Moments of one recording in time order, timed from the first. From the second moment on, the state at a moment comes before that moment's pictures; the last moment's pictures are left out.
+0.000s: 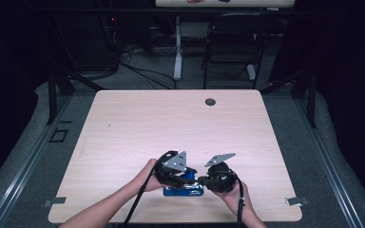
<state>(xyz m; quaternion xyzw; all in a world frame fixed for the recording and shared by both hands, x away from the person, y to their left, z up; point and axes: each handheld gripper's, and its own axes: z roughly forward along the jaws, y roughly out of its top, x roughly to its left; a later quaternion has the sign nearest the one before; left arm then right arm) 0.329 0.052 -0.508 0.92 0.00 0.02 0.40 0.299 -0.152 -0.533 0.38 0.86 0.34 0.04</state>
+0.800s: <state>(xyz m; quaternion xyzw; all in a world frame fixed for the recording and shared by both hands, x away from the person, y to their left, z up) 0.328 0.058 -0.503 0.92 0.01 0.02 0.40 0.303 -0.138 -0.541 0.35 0.87 0.33 0.04</state>
